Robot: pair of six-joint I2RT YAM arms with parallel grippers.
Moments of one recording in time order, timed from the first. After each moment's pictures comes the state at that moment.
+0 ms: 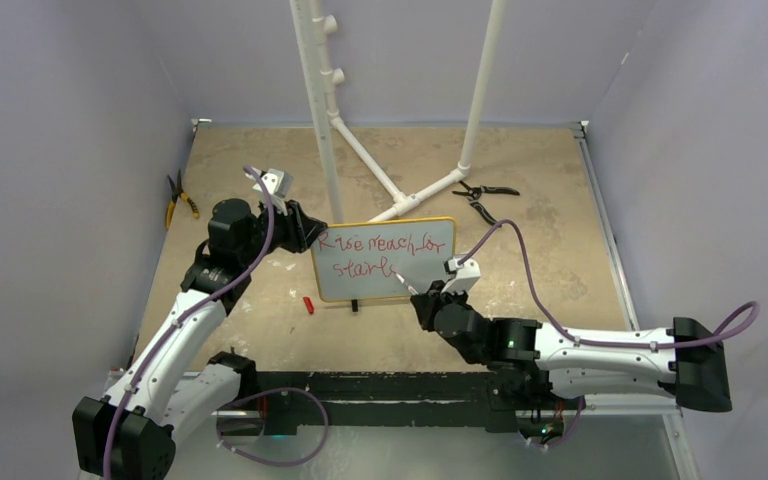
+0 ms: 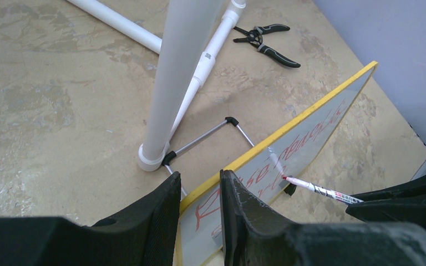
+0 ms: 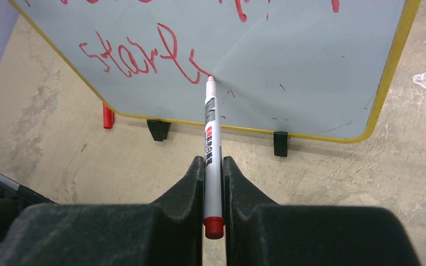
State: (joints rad) left arm -0.28 0.91 0.71 -0.09 0.39 -0.26; right arm 1.32 0.94 0.48 -0.07 0.79 0.84
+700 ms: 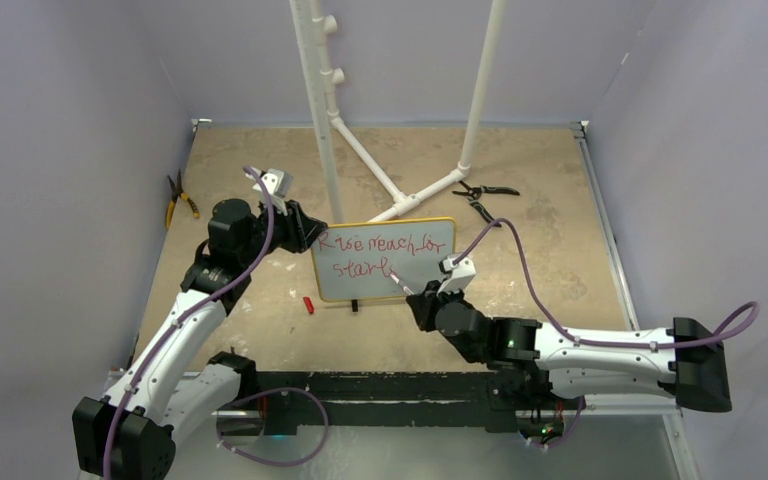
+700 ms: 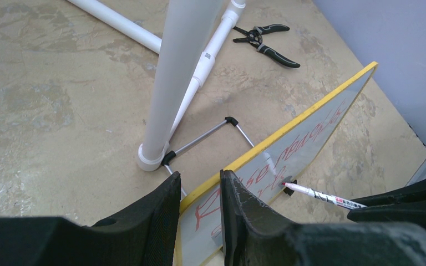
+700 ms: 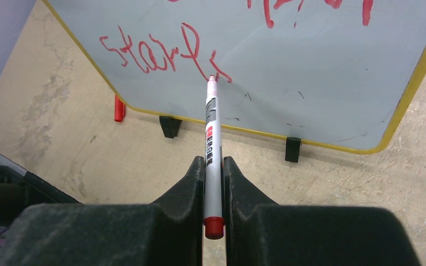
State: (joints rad) left arm -0.28 0.90 0.71 -0.09 0.39 -0.26; right arm 1.31 0.95 0.48 -0.03 0.74 0.77
